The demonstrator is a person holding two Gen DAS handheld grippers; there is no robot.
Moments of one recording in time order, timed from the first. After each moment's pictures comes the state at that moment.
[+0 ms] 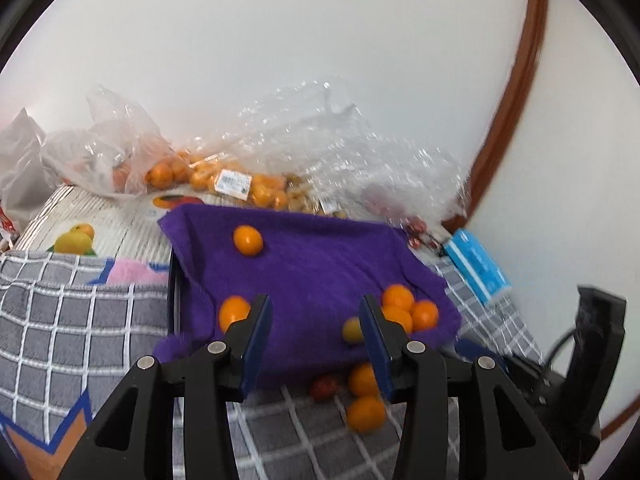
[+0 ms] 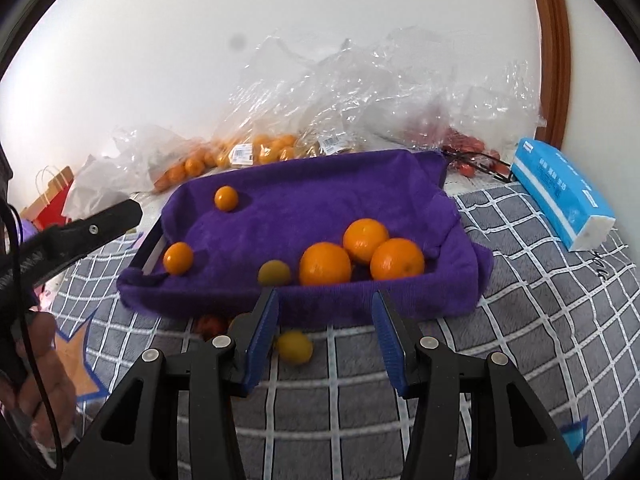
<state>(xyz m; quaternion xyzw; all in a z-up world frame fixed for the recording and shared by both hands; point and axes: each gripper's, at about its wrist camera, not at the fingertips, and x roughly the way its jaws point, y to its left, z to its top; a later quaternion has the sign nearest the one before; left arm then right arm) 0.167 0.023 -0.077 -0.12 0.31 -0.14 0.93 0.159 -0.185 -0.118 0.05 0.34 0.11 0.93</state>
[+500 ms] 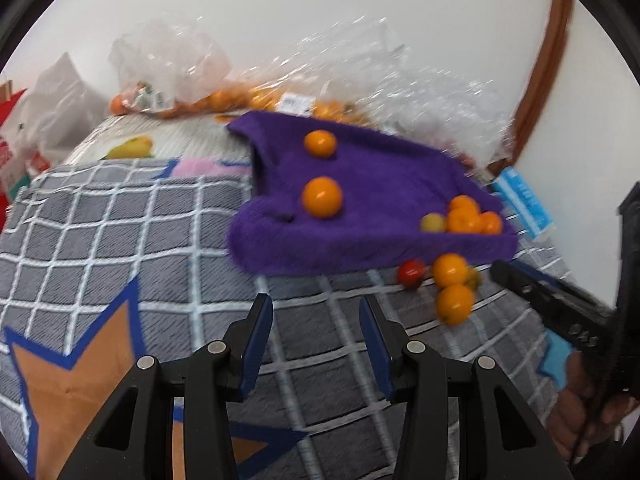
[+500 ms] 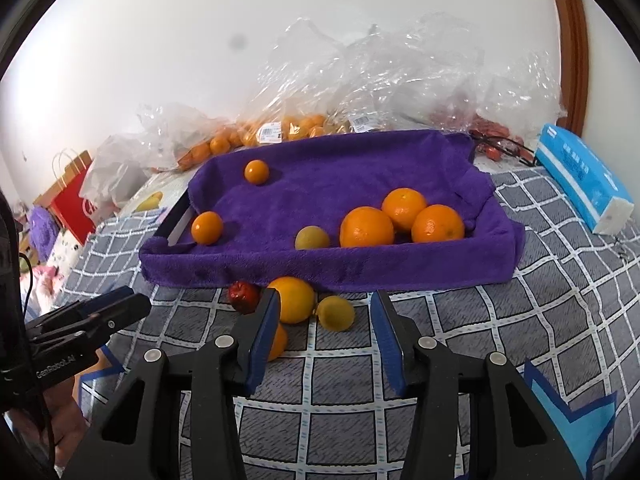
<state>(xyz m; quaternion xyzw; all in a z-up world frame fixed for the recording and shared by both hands) 0.136 0.057 -0.140 -0.09 0.39 -0.07 0.91 0.151 -0.162 -0.135 0.05 0.35 0.14 0.93</state>
